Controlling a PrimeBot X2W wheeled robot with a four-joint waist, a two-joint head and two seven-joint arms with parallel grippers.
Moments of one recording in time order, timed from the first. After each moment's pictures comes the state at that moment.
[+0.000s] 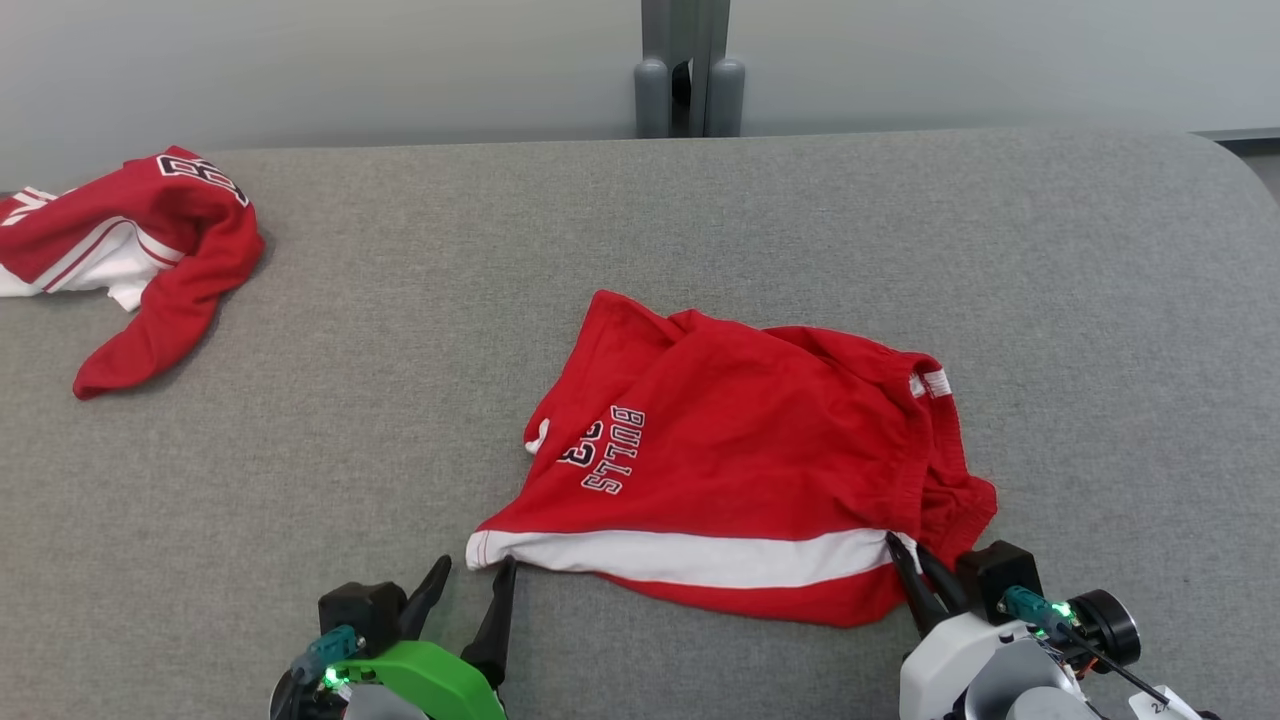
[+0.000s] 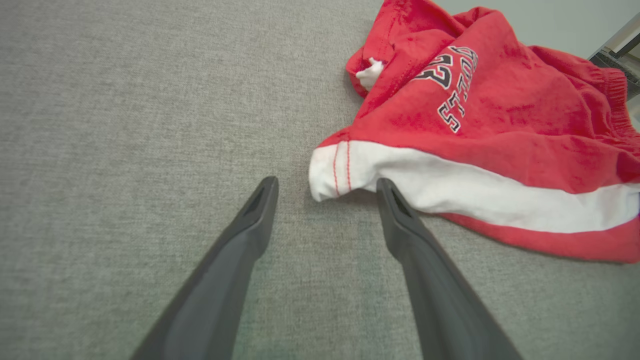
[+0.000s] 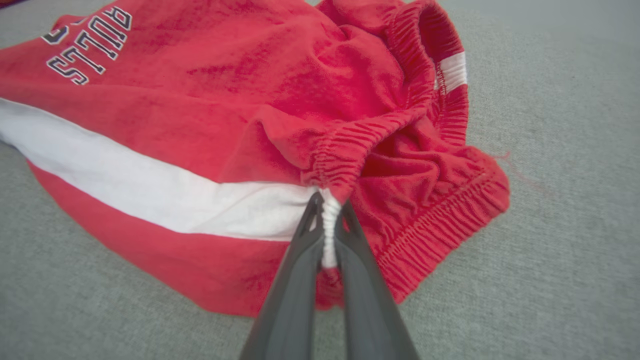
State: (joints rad) left arm -0.16 0.11 -0.38 0.60 -0.51 -0.12 -0.21; right arm -0.11 -0.09 0.18 0.49 0.03 0.13 -0.16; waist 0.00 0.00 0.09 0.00
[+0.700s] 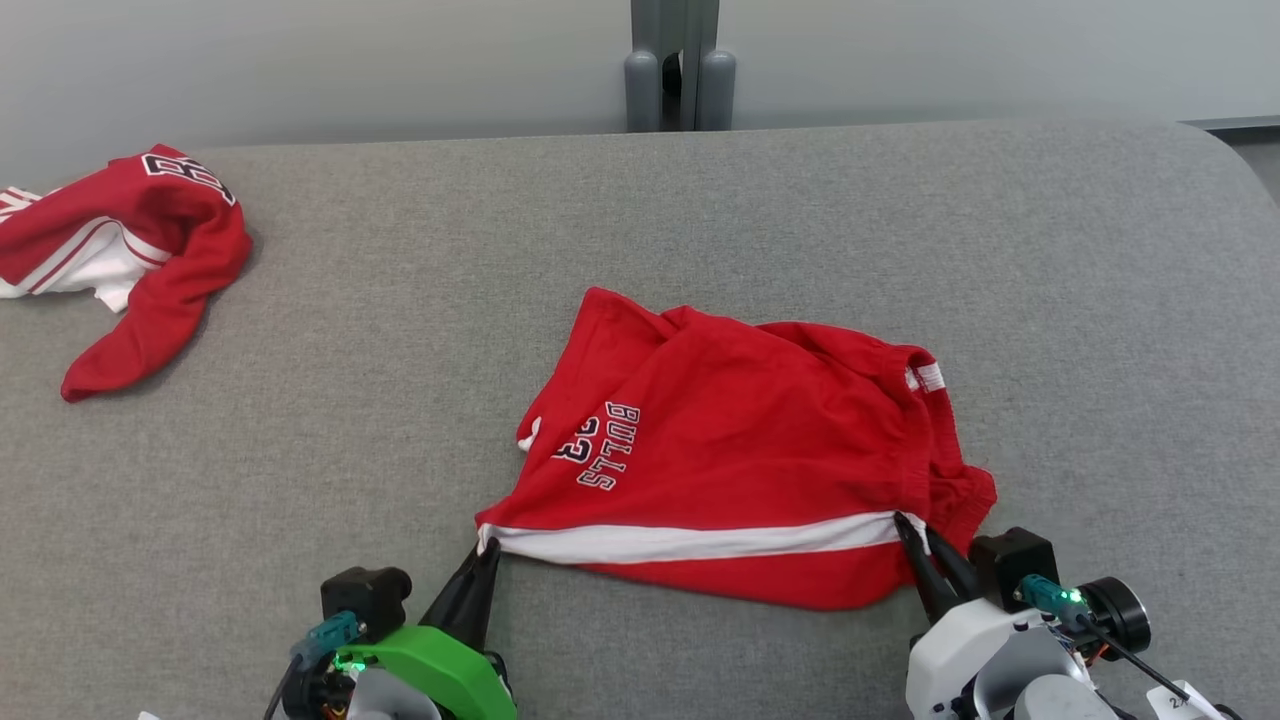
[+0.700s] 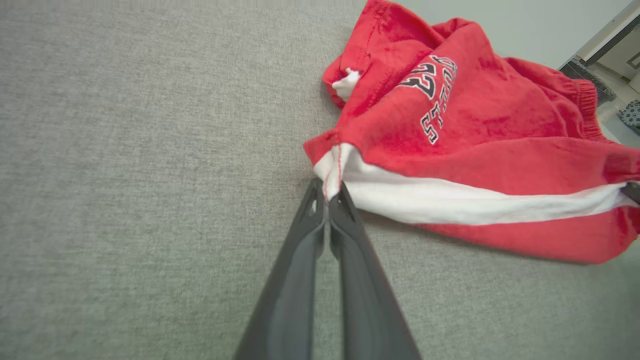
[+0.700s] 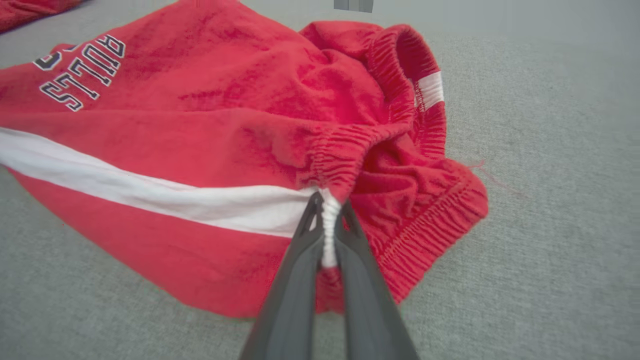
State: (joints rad) left arm -0.22 0.14 -0.48 0.64 -0.63 -0.13 -0.25; right arm -0.11 -0.09 0.17 0.45 0.05 0.13 -0.16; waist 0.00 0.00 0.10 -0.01
